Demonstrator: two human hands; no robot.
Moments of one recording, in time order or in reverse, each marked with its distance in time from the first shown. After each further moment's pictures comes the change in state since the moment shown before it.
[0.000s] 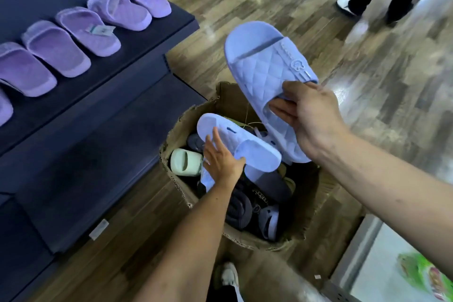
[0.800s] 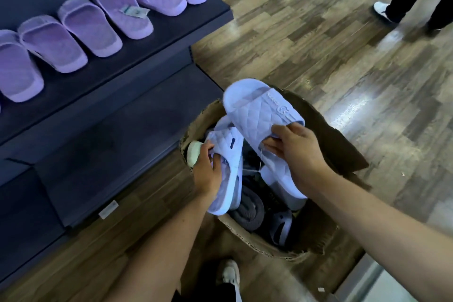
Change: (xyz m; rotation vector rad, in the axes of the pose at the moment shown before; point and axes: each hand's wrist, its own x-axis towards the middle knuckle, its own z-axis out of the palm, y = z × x) left_hand -0.001 -0.070 -0.055 -0.371 0.102 0.029; right_hand -0.004 0.077 0.024 -0.223 -0.159 0.173
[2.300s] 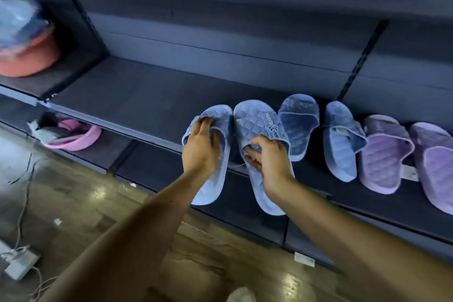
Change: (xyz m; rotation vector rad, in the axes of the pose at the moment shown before) left_hand -0.121 -0.289 -0.750 0.246 1.004 -0.374; right_hand -0.309 0.220 0.739 -0.387 -0.873 0.169
